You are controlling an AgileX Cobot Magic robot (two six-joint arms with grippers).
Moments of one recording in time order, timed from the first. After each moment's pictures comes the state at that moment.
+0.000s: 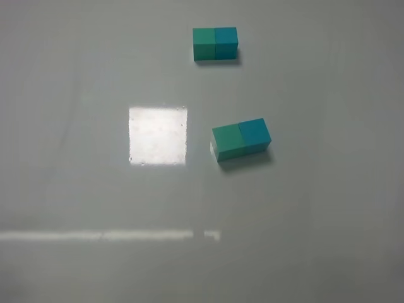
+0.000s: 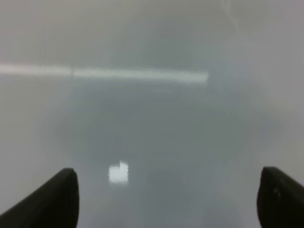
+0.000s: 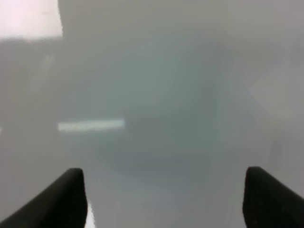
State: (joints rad) left arm -0.13 0.00 -0.51 0.09 1.06 -0.17; right arm -0.13 0.00 -0.51 -0.01 0.99 -0.02
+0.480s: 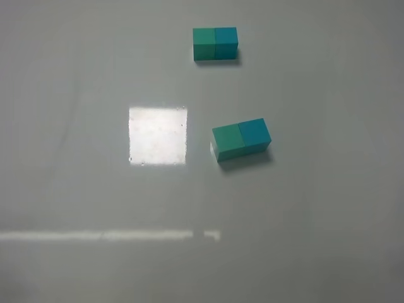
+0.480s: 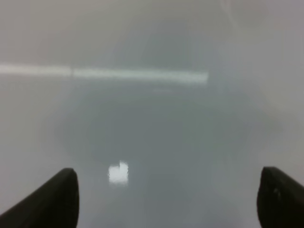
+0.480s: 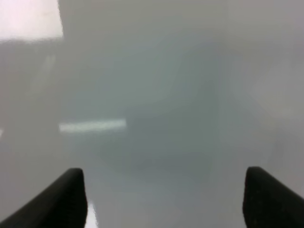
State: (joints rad) left arm -0.12 0.00 -0.51 0.09 1.06 -0.17; right arm -0.13 0.00 -0.51 -0.01 0.99 0.00
